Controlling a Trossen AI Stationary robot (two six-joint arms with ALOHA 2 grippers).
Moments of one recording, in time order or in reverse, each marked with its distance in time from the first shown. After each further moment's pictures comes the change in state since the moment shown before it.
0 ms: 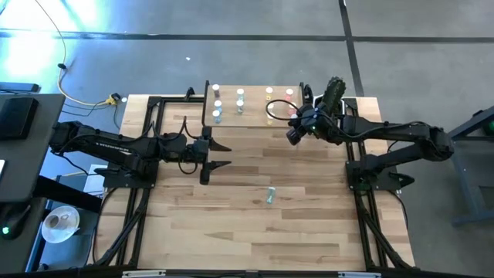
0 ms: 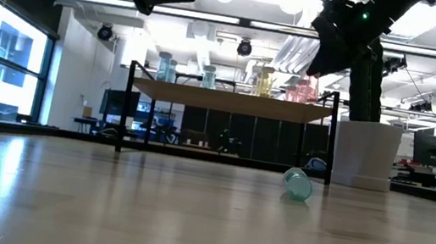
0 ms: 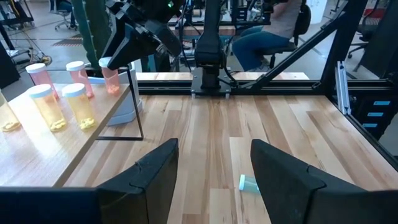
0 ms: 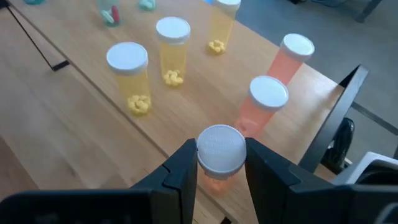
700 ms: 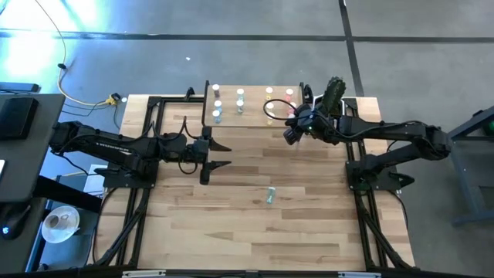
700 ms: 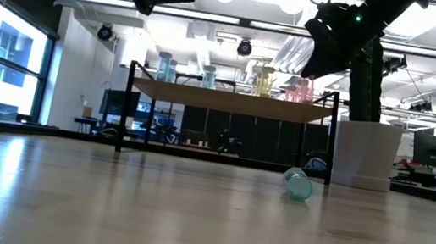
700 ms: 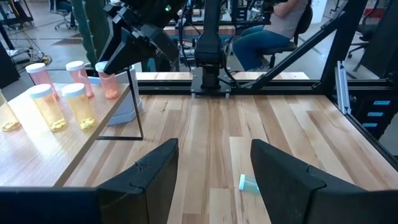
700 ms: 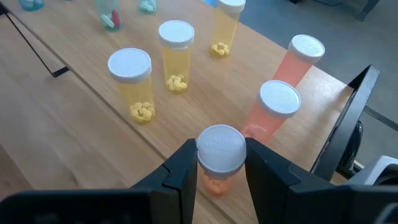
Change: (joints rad) left arm 0.000 0.000 0.000 -0.001 0.000 0.000; right arm -0.003 0.042 0.002 0.029 -0.005 0.027
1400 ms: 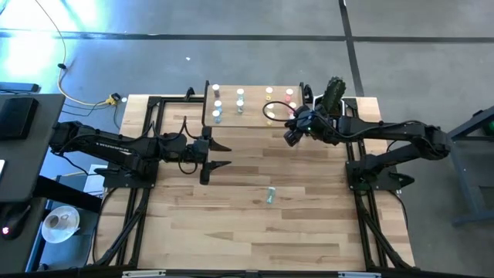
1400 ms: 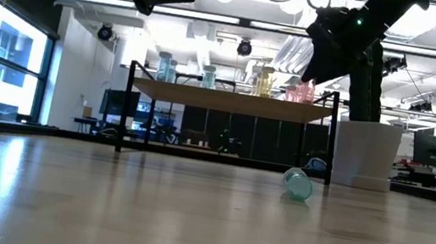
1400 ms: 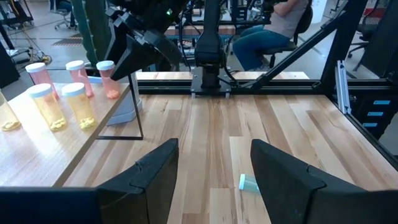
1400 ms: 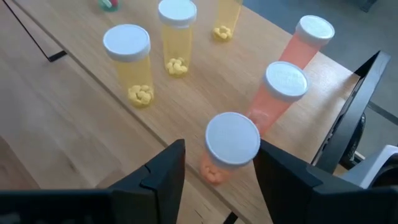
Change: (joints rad) left arm 0.000 0.000 0.000 -0.001 0.000 0.000; right arm 0.000 0.003 -0.004 -0.023 -0.010 0.000
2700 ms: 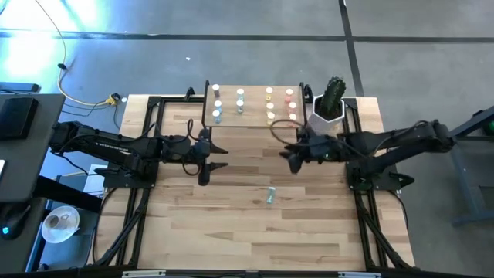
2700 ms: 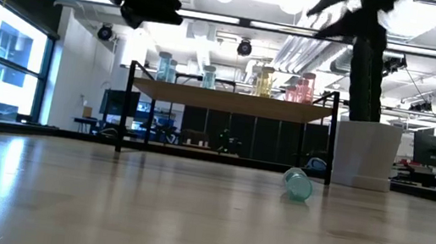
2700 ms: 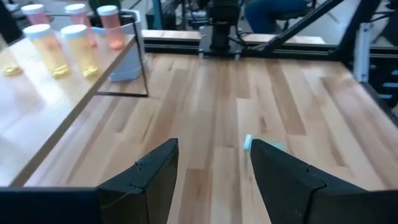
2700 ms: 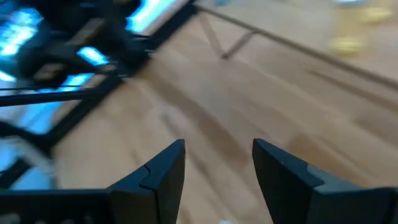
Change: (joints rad) left arm 0.000 -0.006 -0.001 -0.160 -0.032 -0.062; right arm 0.360 -0.097 0.002 0.093 -0.160 0.453
